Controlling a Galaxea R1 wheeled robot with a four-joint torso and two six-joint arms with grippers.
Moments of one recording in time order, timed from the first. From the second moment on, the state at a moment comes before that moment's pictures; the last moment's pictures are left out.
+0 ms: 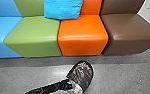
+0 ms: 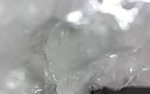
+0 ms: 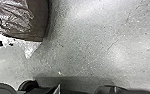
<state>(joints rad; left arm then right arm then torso) 0.60 2.99 -2.54 -0.31 0.32 -0.06 -0.82 1.85 -1.29 0.27 -0.19 0.07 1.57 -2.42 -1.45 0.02</state>
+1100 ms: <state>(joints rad) 0.60 2.96 -2.50 -0.32 0.32 -0.06 -0.85 1.88 -1.32 0.27 -0.20 0.06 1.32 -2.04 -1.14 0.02</state>
